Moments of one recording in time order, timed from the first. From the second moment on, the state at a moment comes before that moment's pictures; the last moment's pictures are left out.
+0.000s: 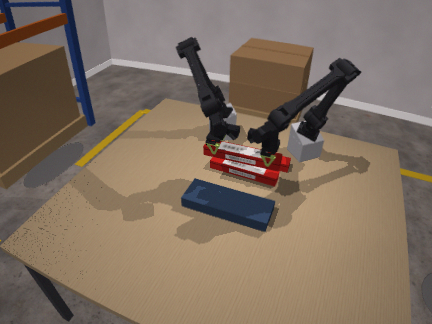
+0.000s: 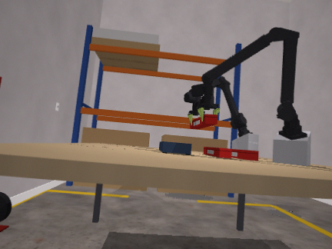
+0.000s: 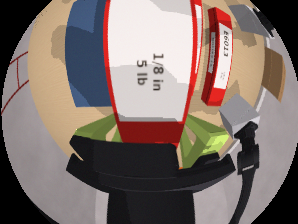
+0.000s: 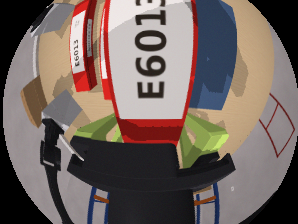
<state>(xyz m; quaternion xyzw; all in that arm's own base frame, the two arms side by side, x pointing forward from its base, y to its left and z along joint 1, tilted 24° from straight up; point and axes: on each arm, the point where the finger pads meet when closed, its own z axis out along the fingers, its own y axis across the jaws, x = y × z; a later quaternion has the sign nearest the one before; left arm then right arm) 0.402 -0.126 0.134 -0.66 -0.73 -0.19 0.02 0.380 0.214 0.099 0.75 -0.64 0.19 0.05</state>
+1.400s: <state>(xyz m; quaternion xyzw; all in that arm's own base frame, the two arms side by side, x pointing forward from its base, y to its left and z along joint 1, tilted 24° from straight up) 0.451 -0.123 0.144 -0.65 -0.73 -0.19 0.02 0.430 0.221 0.104 0.75 -0.64 0.19 0.05</state>
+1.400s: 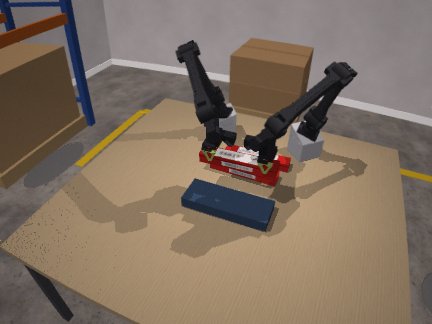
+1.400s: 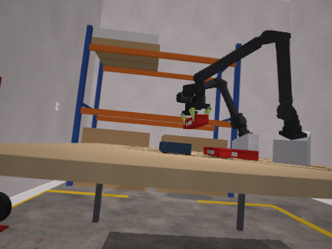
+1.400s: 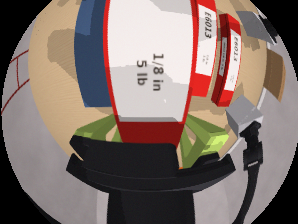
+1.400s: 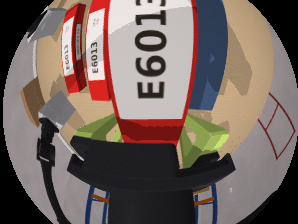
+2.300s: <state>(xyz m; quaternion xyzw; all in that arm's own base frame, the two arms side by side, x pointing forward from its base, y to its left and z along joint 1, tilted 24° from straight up) 0.478 -0.122 0.154 -0.66 -0.73 -0.19 0.02 0.457 0.227 0.112 0.75 -0.64 0.19 0.05</state>
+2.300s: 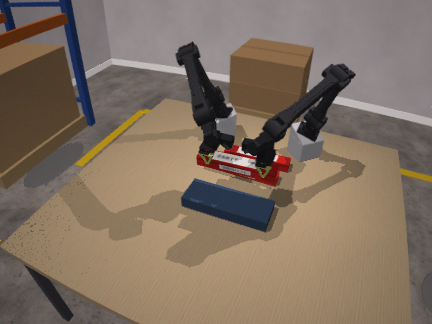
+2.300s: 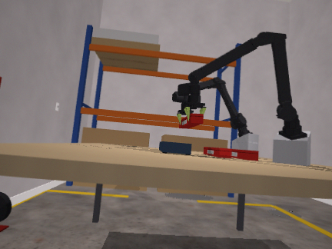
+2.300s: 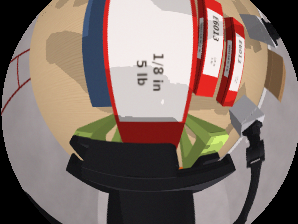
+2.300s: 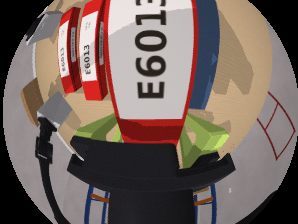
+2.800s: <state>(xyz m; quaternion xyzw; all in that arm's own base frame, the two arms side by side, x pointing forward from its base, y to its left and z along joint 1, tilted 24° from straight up) 0.492 -0.120 0.151 -0.65 -0.73 -0.19 0.03 0.471 0.226 0.108 0.75 -0.64 0.19 0.06</state>
